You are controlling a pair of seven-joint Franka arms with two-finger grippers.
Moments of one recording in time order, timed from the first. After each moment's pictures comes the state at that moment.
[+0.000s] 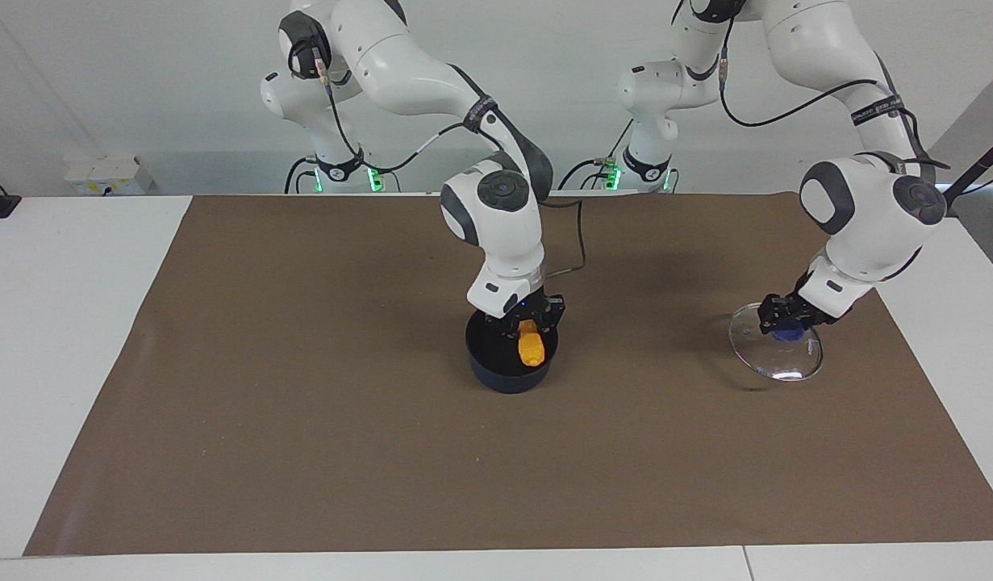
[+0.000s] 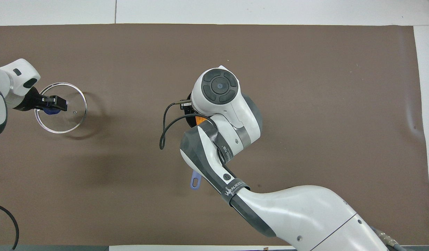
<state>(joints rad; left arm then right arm) 0.06 0.23 0.03 -1.90 -0.03 2.09 0.20 0.60 0.56 0.00 -1.47 0.09 2.20 0.51</state>
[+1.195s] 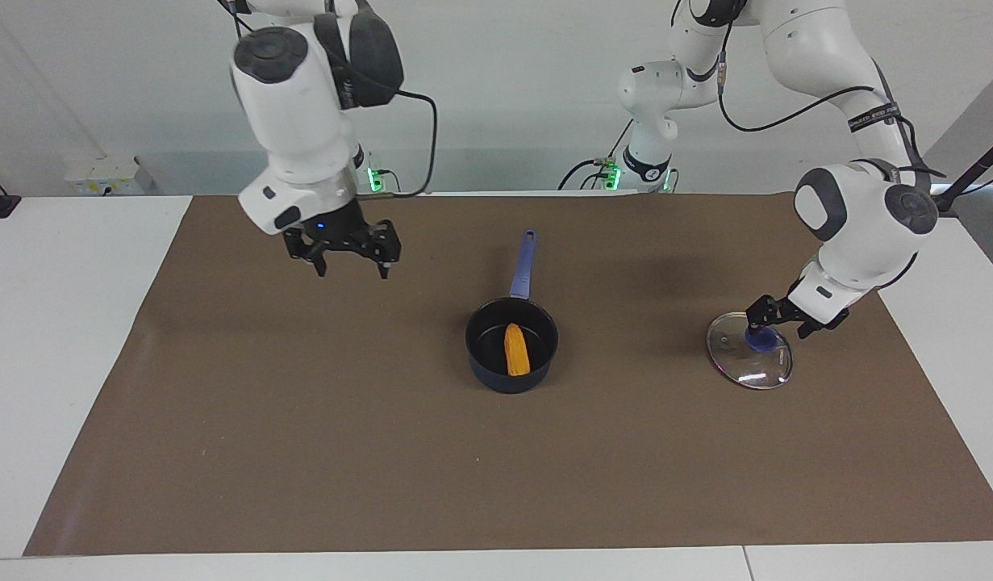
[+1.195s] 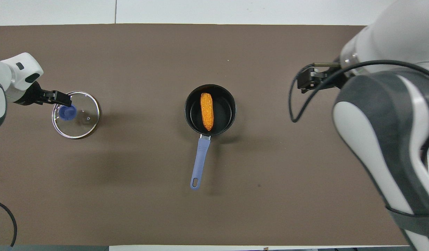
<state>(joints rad) 0.05 0.22 0.00 -1.79 -0.03 1.98 0.23 0.22 0.15 -0.02 -1.45 0.01 1.58 0.25</state>
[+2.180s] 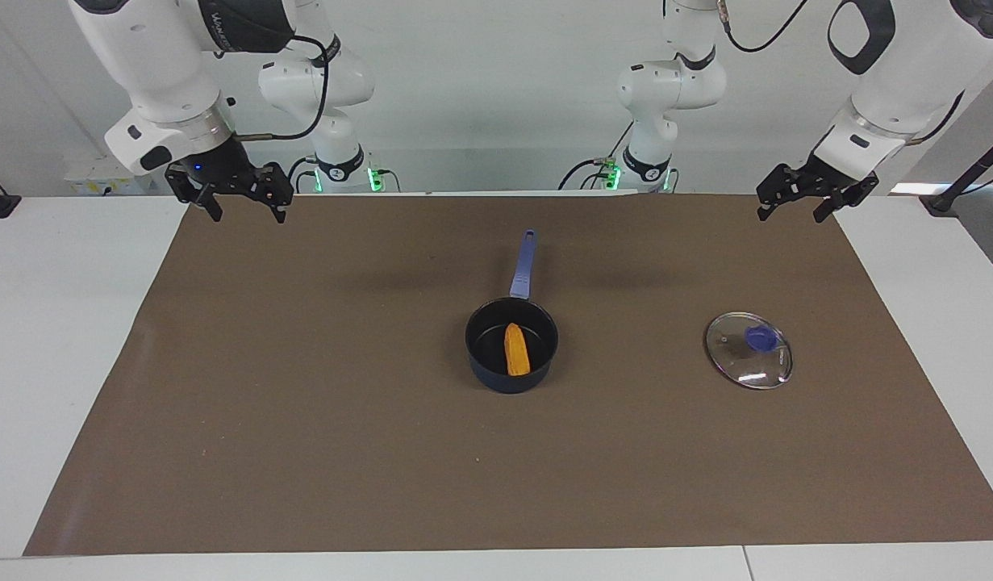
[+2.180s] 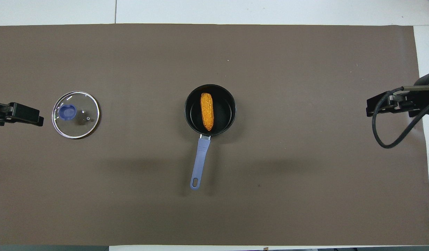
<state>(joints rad) -0.08 -0.05 0.05 -1.67 -0.03 1.54 0.06 0.09 -0.01 -0.06 -1.59 -0.02 1.51 0.08</state>
